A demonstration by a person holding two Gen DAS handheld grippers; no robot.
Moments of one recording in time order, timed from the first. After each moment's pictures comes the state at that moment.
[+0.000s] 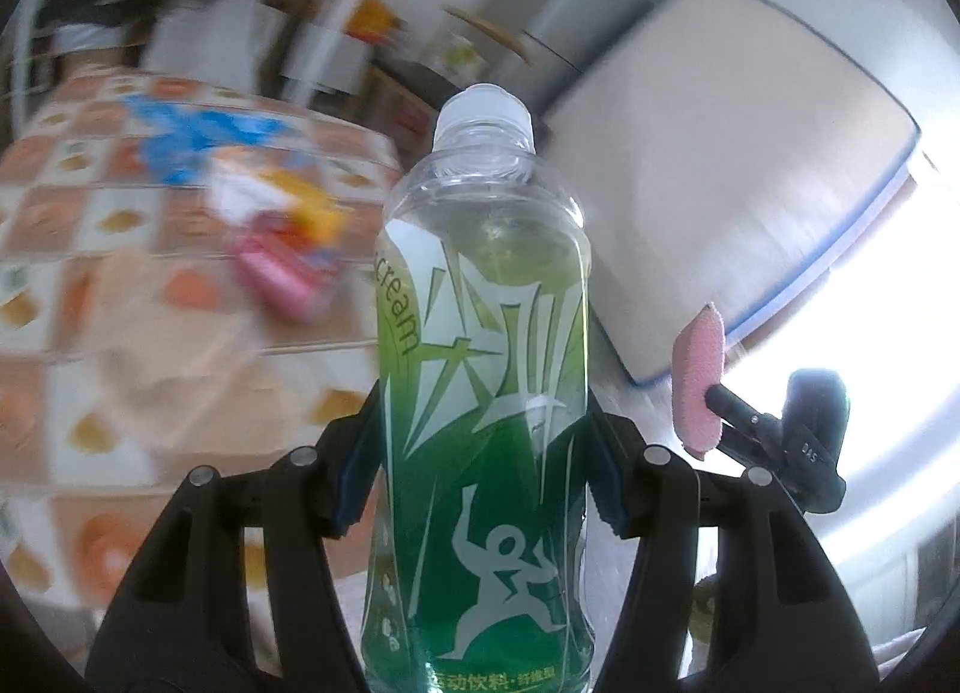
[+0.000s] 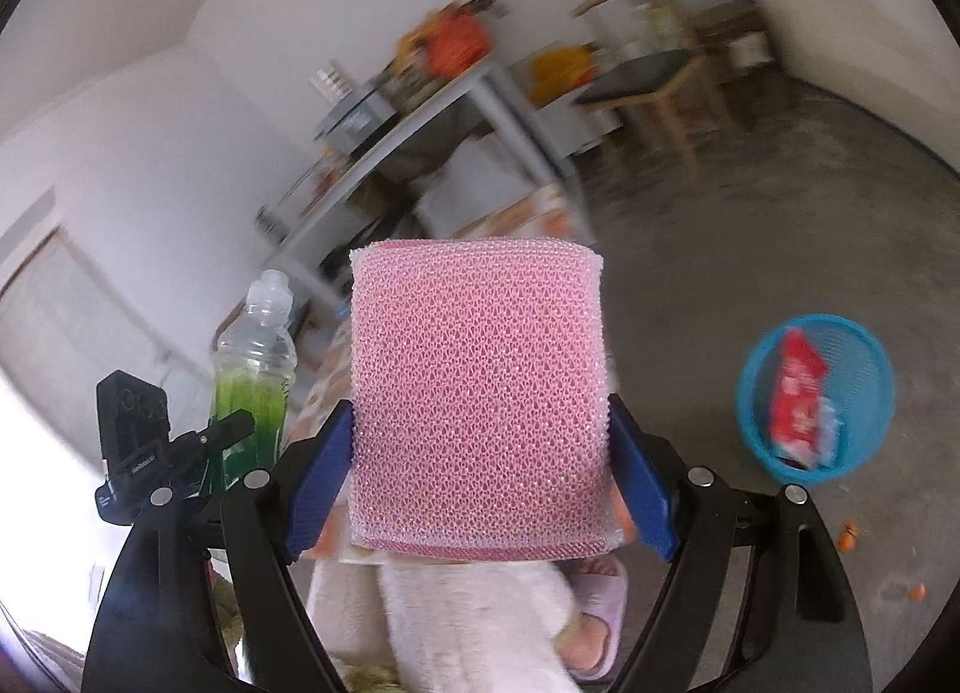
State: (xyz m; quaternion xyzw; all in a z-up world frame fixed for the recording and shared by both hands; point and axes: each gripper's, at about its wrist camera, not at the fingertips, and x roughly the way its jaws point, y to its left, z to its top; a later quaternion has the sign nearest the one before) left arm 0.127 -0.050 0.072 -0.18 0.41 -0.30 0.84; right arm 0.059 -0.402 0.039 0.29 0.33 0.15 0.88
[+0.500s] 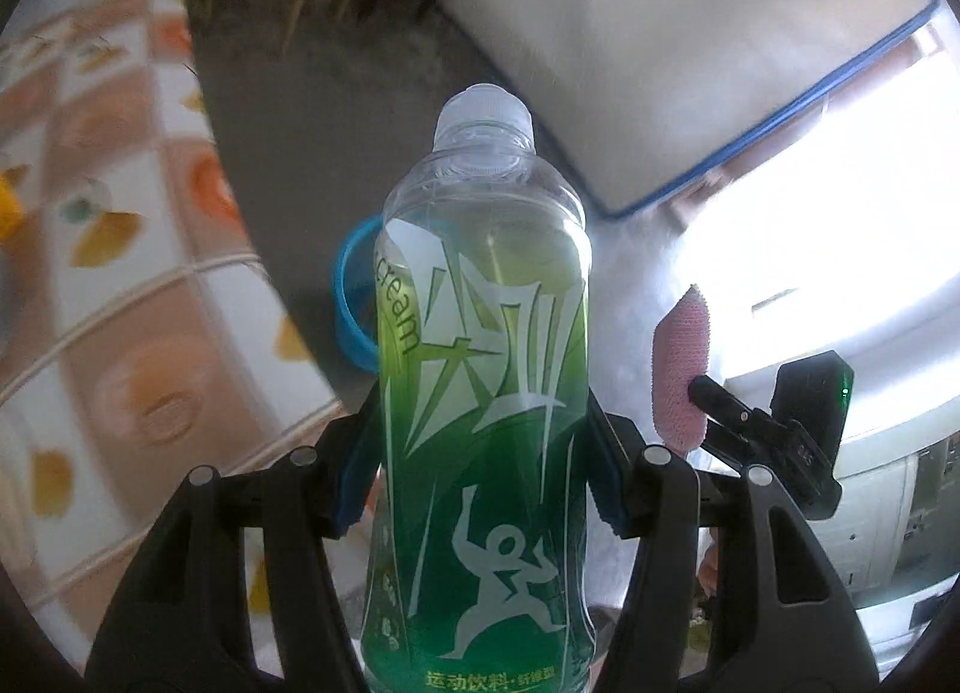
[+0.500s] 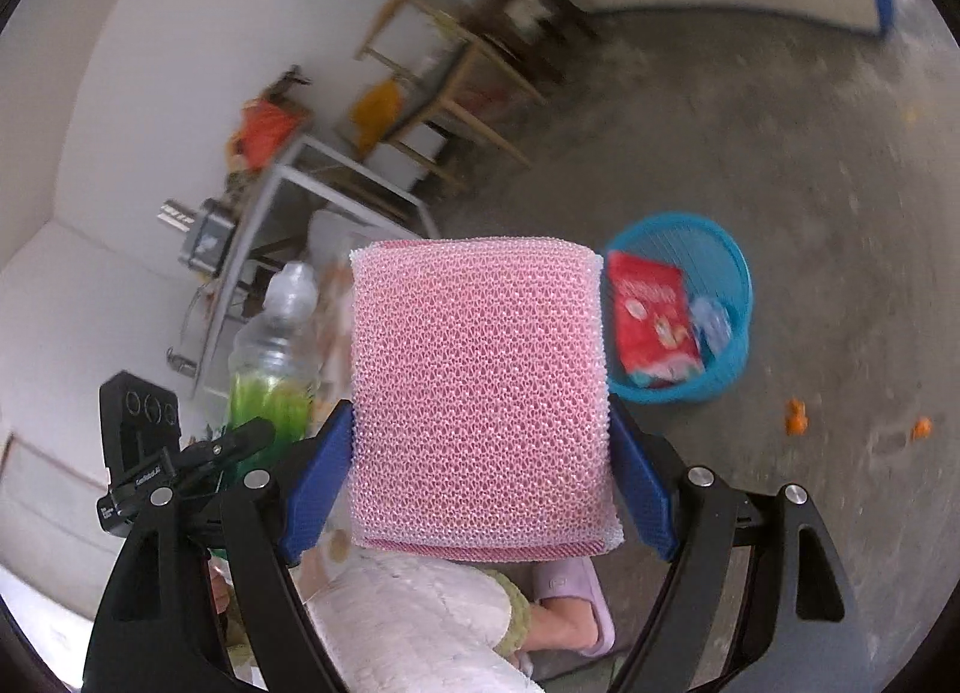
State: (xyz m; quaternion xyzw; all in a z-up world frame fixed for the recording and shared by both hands) left arm 0.204 -0.272 -0.019 -0.06 0.57 -0.38 0.73; right arm 0.020 -0.543 -0.085 0.45 0.36 0.00 0.82
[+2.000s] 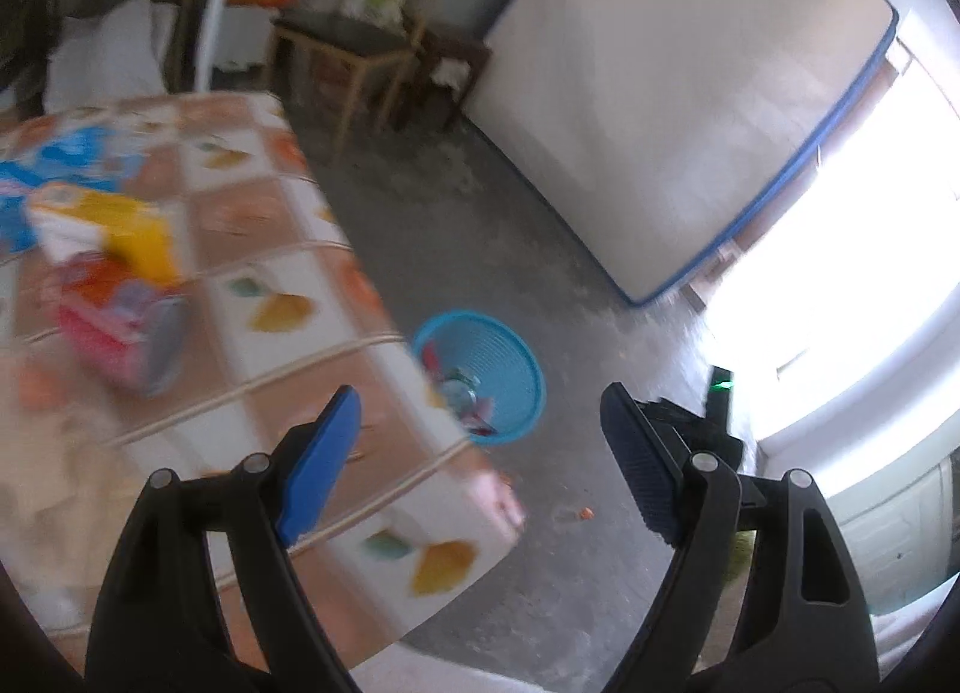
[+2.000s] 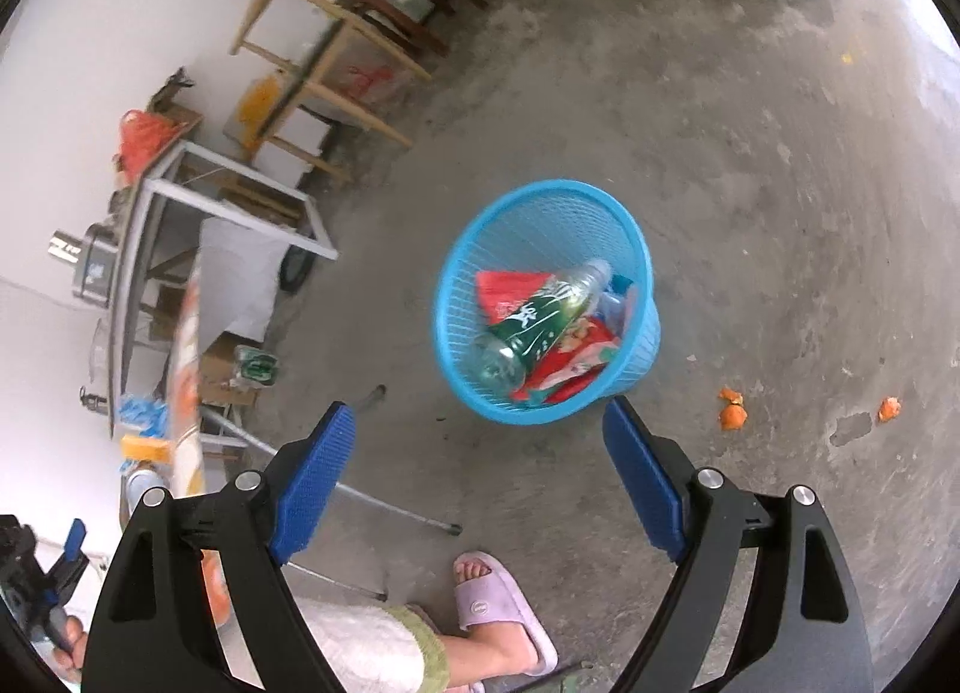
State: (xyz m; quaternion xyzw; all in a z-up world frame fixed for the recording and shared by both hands) left arm 0.184 -0.137 0.036 -0.09 0.44 -0.34 0.83; right arm 0.069 -0.577 -0.182 0.45 0.41 -0.09 0.79
